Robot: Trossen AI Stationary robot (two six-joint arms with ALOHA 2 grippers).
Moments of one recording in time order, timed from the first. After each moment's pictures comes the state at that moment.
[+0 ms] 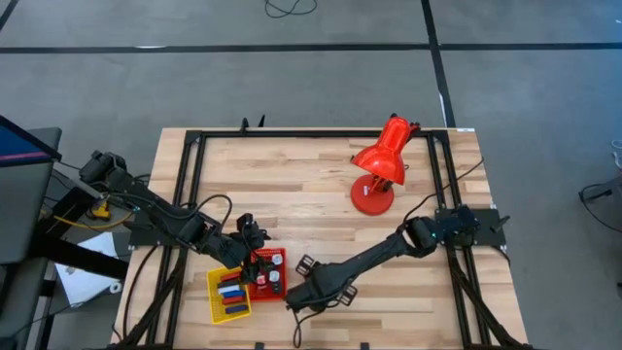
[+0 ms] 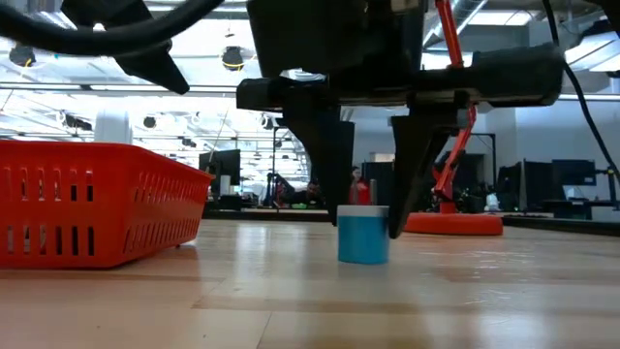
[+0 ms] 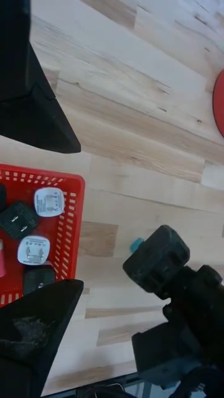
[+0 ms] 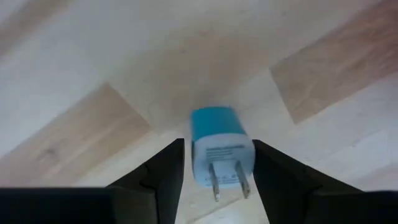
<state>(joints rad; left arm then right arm) -0.52 1.25 0.82 -0.40 -0.44 -0.55 0.45 2.48 2.18 -1.33 0.21 -0.55</state>
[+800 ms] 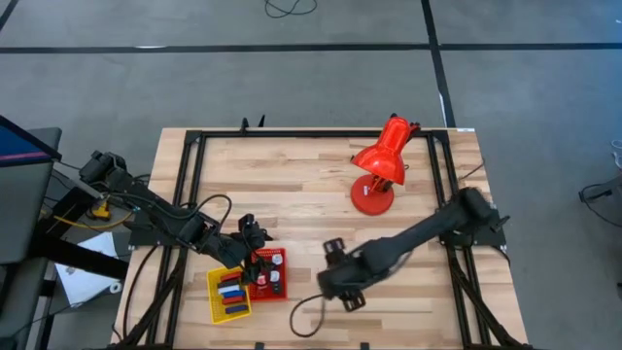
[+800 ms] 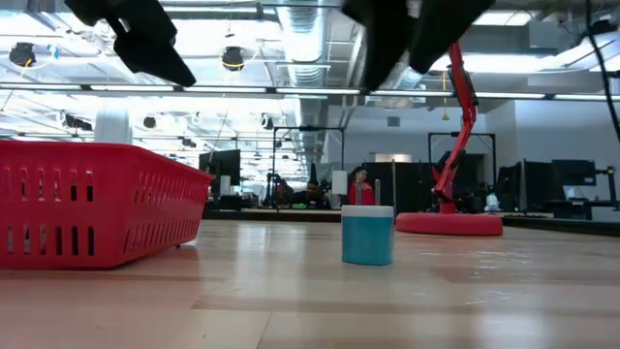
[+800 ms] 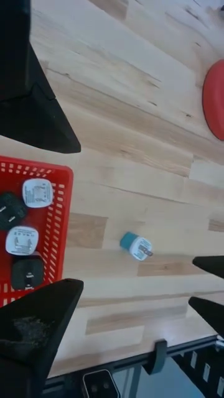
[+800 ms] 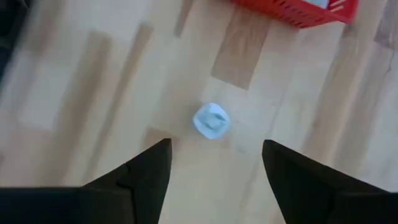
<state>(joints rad) -0.52 1.25 0.82 -0.35 -0.44 -0.55 0.47 1.99 1.72 -0.99 0.18 0.04</state>
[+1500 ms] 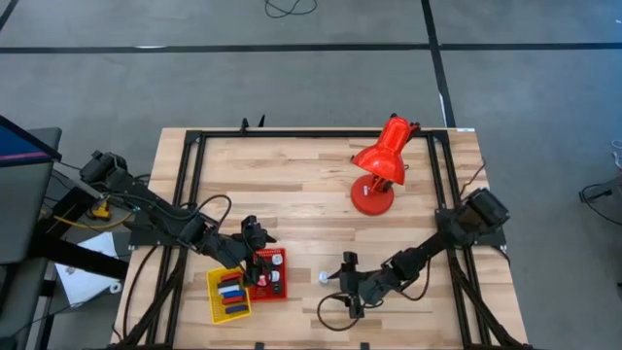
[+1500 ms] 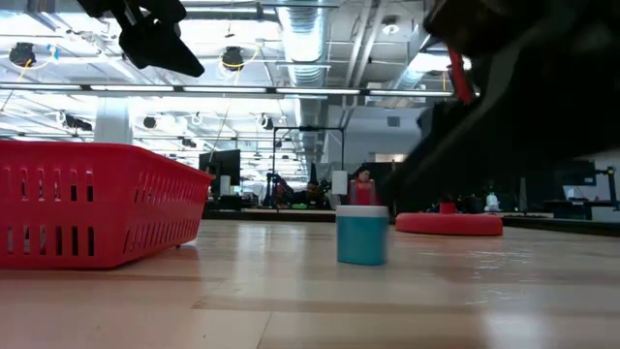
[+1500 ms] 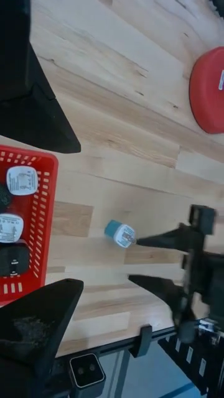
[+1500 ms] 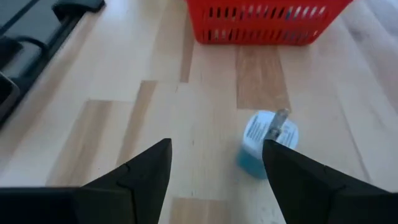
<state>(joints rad) -0.52 1.26 0.82 -0.28 -0.44 -0.55 0.61 1.88 0.84 0.38 0.42 0.34</state>
